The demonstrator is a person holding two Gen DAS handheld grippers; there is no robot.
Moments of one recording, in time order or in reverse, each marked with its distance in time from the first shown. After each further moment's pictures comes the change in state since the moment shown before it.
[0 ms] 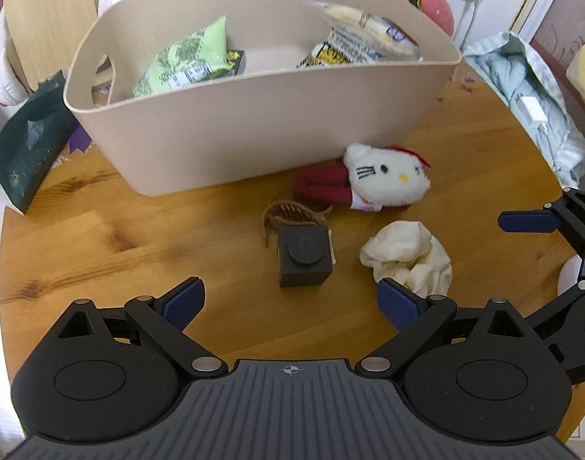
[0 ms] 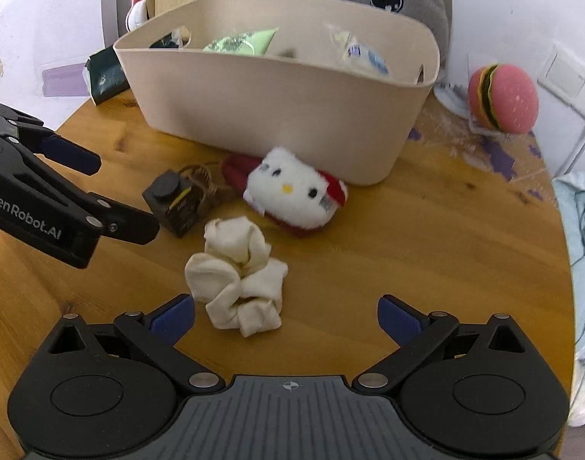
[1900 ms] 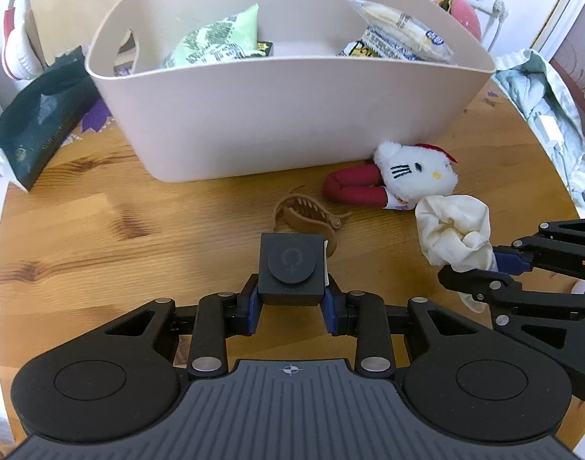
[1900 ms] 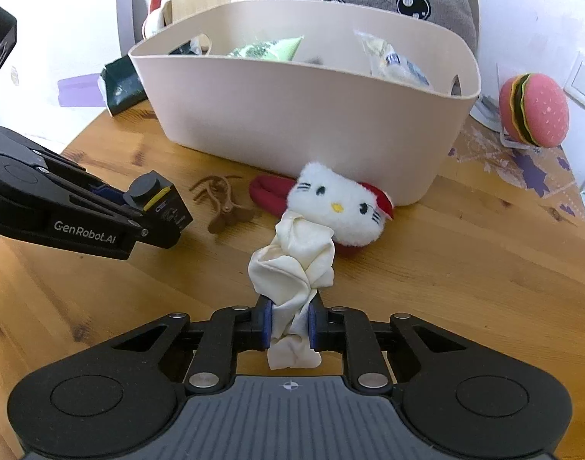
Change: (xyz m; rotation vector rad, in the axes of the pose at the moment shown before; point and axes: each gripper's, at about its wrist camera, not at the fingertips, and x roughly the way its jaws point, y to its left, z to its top) left arm 0.012 0.012 -0.029 -0.077 -0.051 0.021; right arm 0.015 0.011 0.008 -0.012 -0.054 0.062
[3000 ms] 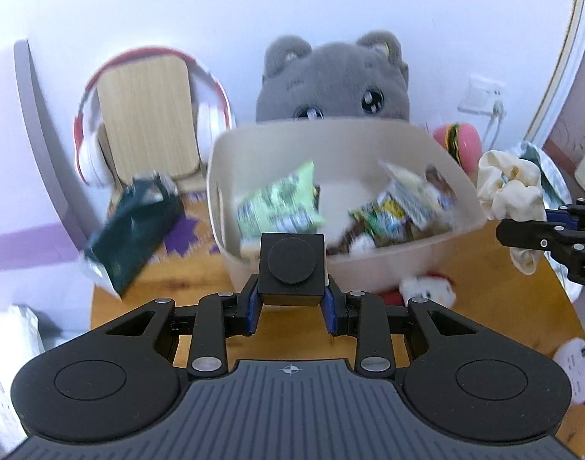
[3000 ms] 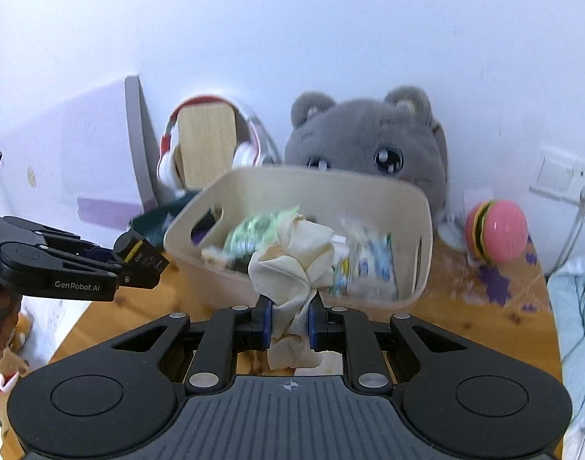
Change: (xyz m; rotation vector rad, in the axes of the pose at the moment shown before) left arm -0.106 0.046 0.056 -0.001 -0.260 0.051; right arm -0.107 -0.009 0.084 0.070 -0.290 0.022
